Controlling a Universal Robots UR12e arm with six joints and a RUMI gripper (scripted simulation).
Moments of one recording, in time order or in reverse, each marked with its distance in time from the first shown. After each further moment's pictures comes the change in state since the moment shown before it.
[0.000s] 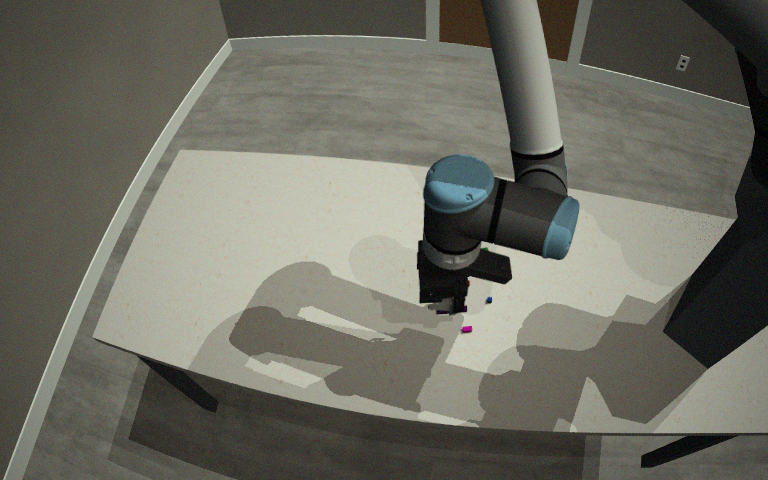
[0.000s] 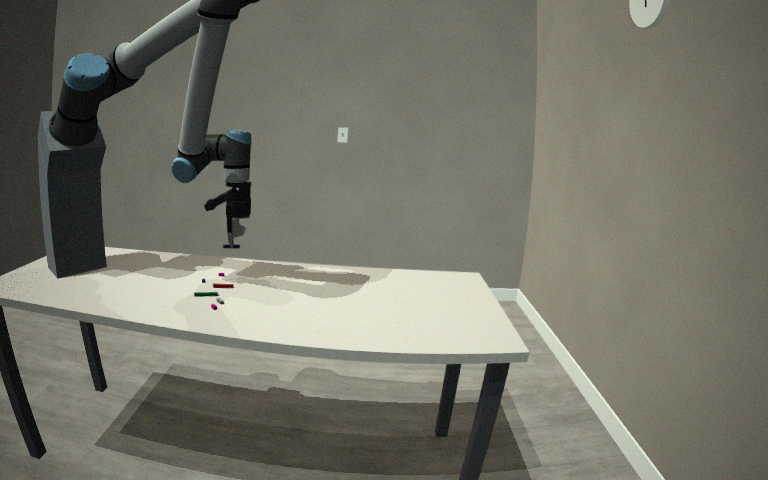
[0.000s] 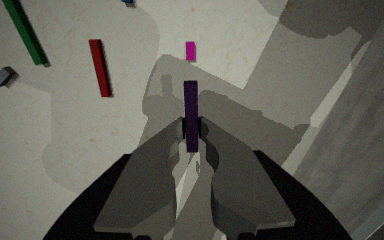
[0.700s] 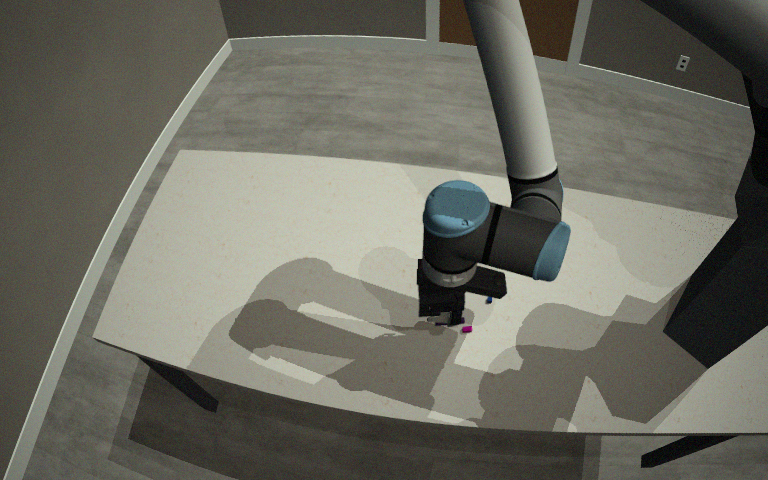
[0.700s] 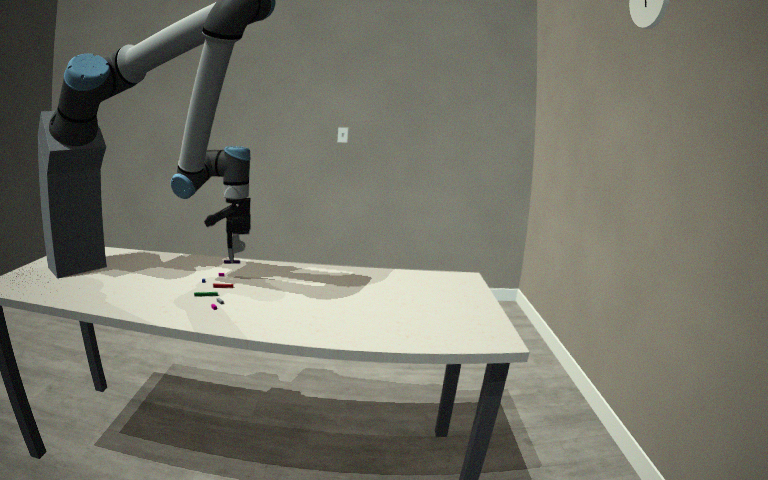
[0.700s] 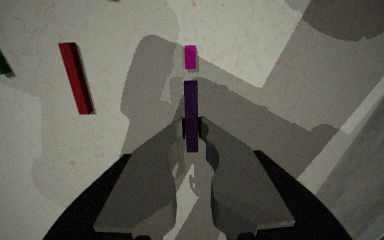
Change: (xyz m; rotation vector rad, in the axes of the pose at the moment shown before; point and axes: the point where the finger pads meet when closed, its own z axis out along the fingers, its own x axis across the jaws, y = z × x) arm 0.000 0.000 0.054 0.000 0.000 0.000
